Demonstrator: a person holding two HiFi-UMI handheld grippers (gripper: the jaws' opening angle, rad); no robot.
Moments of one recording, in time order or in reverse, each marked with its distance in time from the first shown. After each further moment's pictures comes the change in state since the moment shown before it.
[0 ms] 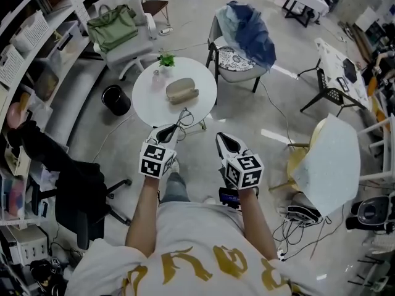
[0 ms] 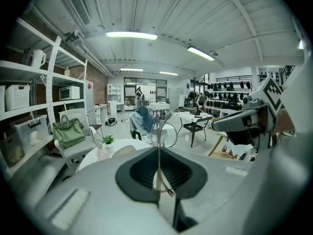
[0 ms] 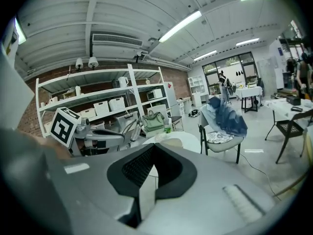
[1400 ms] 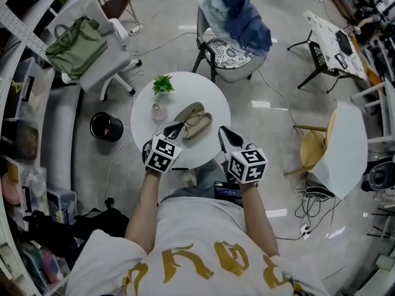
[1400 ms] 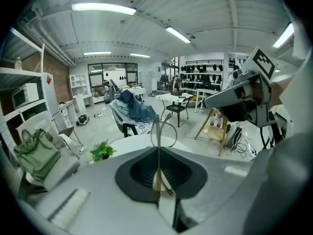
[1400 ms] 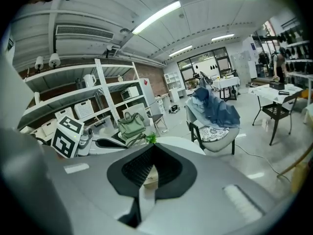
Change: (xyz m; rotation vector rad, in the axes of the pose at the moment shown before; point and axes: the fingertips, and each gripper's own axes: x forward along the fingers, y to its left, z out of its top) left arm 0.181 0.175 0.001 0.260 0.194 -0.318; right arm 0.217 -0.057 0.054 0.198 0.015 -0.241
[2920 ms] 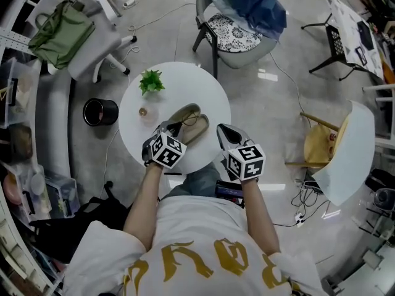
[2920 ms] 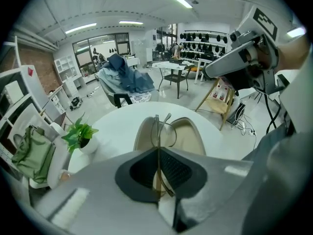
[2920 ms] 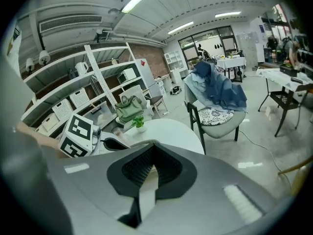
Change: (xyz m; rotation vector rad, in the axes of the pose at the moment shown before) left arm 0.120 0.019 -0.072 0.056 0.337 -0.041; right arm 0.083 -0.077 -0.037 0.023 0.226 0.050
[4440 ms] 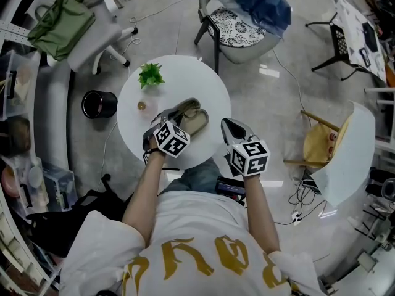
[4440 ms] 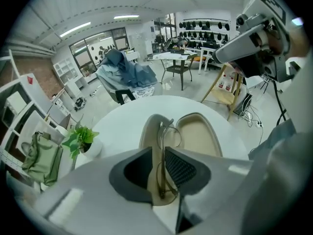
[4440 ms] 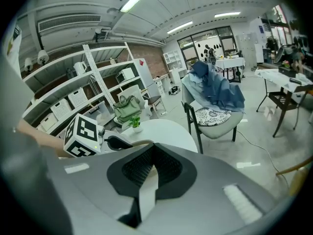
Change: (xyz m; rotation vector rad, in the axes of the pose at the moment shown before) left arm 0.022 0.012 0.000 0.046 0.094 0.068; right arm -0.003 -0.017 0.001 0.003 0.003 -0.012
